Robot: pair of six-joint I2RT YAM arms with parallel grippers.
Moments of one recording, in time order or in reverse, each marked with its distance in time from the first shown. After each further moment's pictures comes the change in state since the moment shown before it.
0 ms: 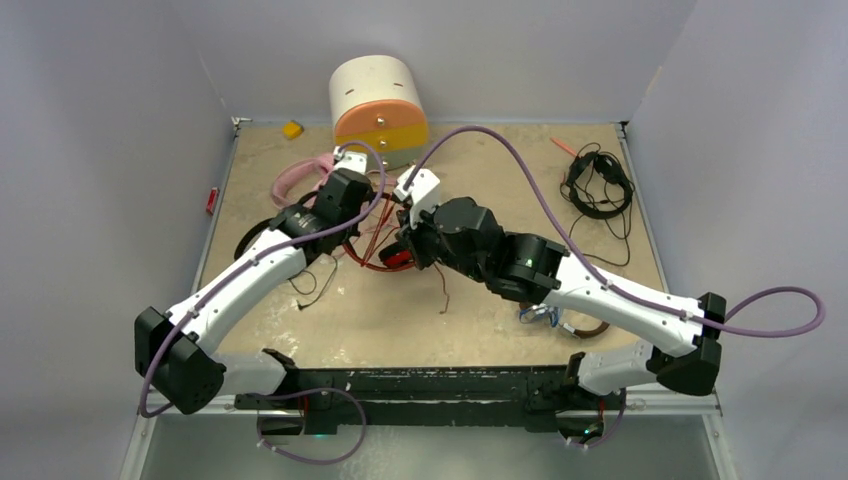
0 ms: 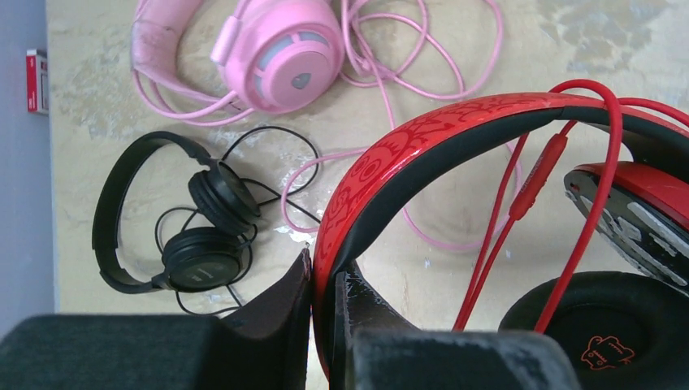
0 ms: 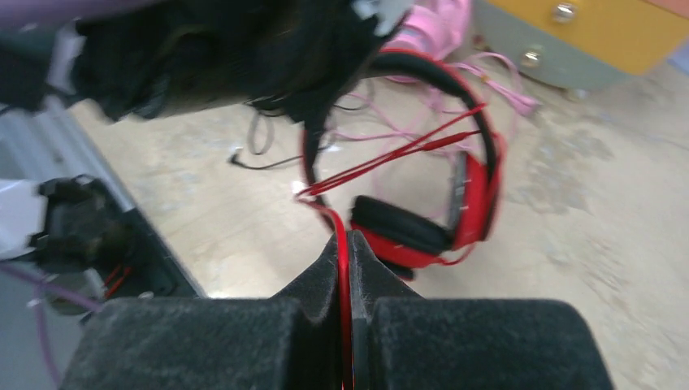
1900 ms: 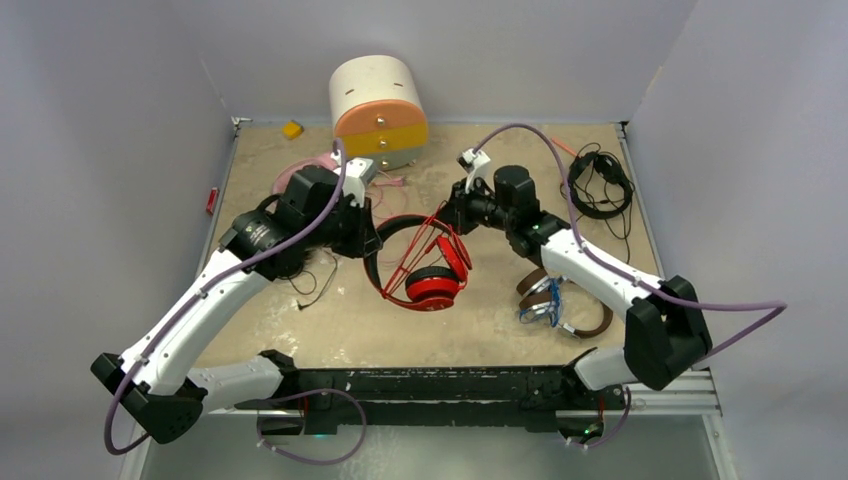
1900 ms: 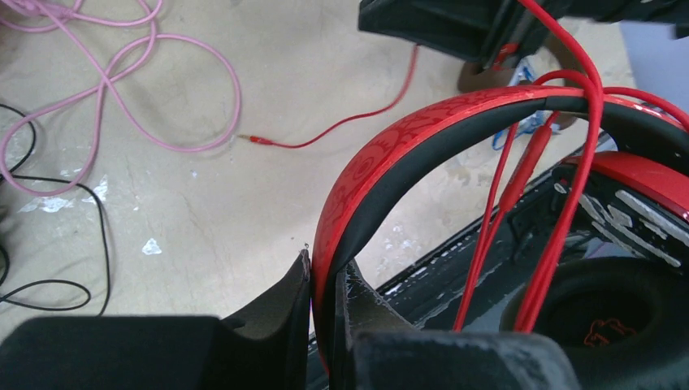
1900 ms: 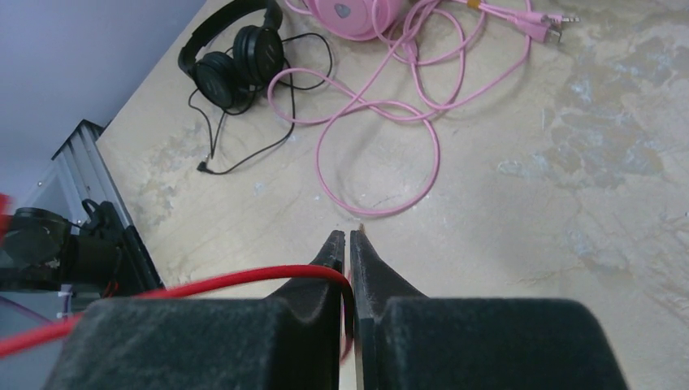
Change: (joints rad) left arm -0.070 -0.169 0.141 -0.215 0.662 -0.081; right arm -0.613 0.114 -0.348 0.416 -0.663 0.119
